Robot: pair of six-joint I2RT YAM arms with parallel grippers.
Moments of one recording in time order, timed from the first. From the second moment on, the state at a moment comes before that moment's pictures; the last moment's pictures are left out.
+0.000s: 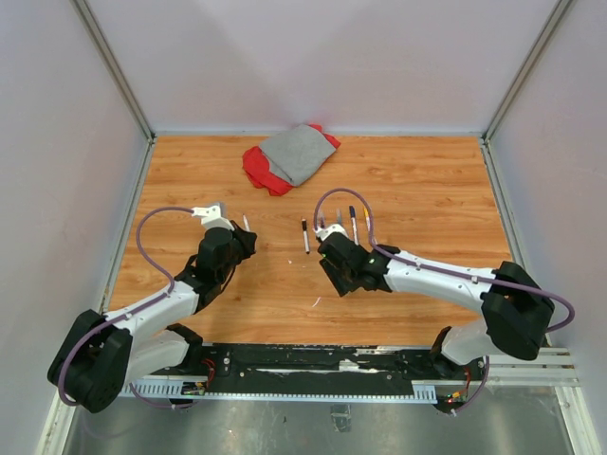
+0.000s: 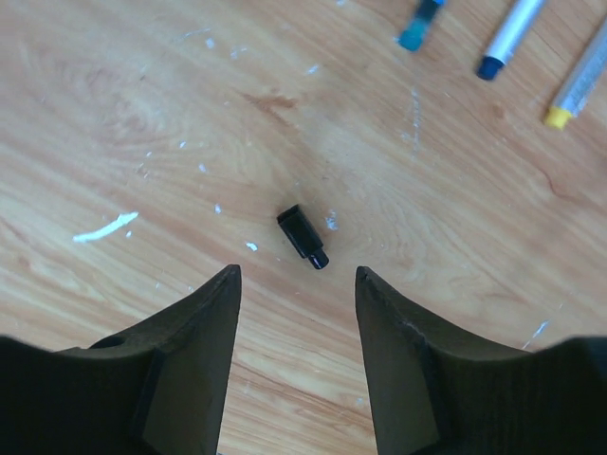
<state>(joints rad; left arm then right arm) -0.49 1.07 0.33 0.36 -0.29 -0.66 0.99 1.43 0.88 -0.54 0.35 0.35</state>
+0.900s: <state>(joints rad) -0.49 1.08 0.34 0.36 -0.28 -0.66 0.82 1.65 0.99 -0.59 -0.04 -0.10</state>
